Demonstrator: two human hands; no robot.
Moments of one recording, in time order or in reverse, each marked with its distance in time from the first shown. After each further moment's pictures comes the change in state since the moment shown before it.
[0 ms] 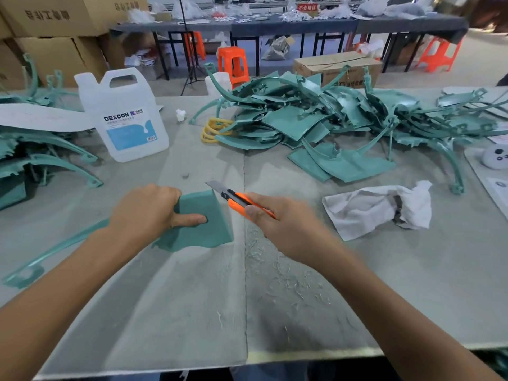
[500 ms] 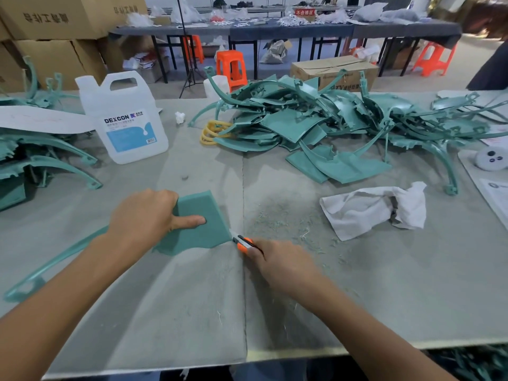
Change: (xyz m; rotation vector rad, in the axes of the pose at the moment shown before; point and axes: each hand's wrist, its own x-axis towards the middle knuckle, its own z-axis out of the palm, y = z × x) left_hand -0.008 0.005 -0.001 -0.041 -0.035 -0.116; right_hand -0.015 0.022 0.054 -0.293 -0.134 0.178
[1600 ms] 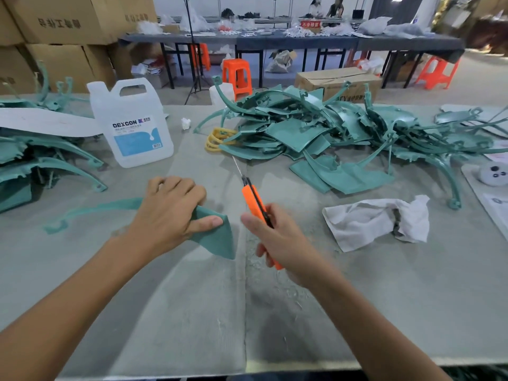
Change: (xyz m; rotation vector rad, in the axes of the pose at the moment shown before) left_hand 0.004 0.010 0.008 -0.002 0.447 0.392; right_hand 0.020 -0.008 -0.024 1.007 0.069 -0.035
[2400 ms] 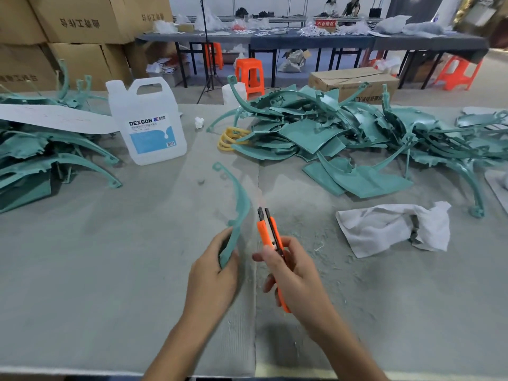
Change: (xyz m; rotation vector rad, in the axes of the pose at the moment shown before) left_hand -0.063 0.118 0.027 -0.953 0.059 -0.799; right_hand -0.049 0.029 0.021 0.141 0.078 -0.101
